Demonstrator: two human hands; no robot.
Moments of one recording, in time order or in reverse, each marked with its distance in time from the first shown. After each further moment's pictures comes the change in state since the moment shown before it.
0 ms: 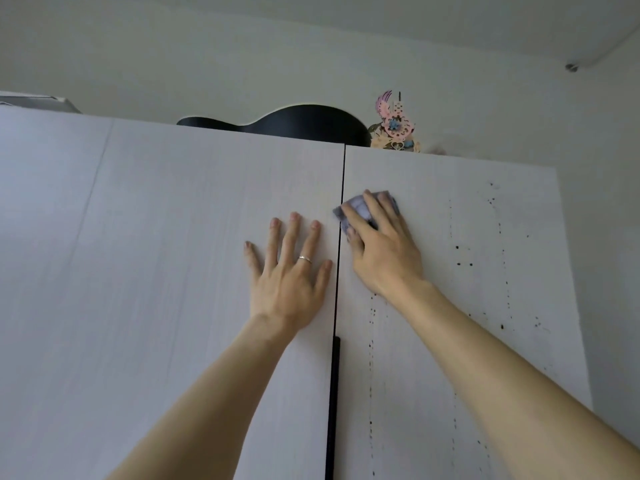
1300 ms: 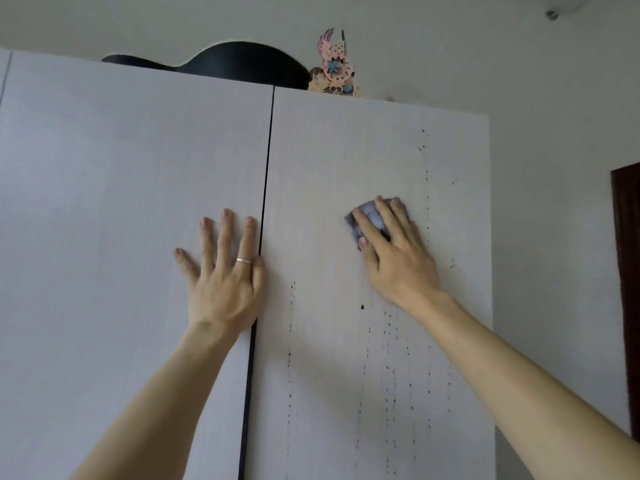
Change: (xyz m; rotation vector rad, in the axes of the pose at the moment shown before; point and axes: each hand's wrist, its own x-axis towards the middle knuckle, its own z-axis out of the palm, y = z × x) left_hand -0.072 0.033 0.041 -0.017 -0.038 -0.141; right_hand -0.114 0.122 -0.023 -0.057 -0.132 0.030
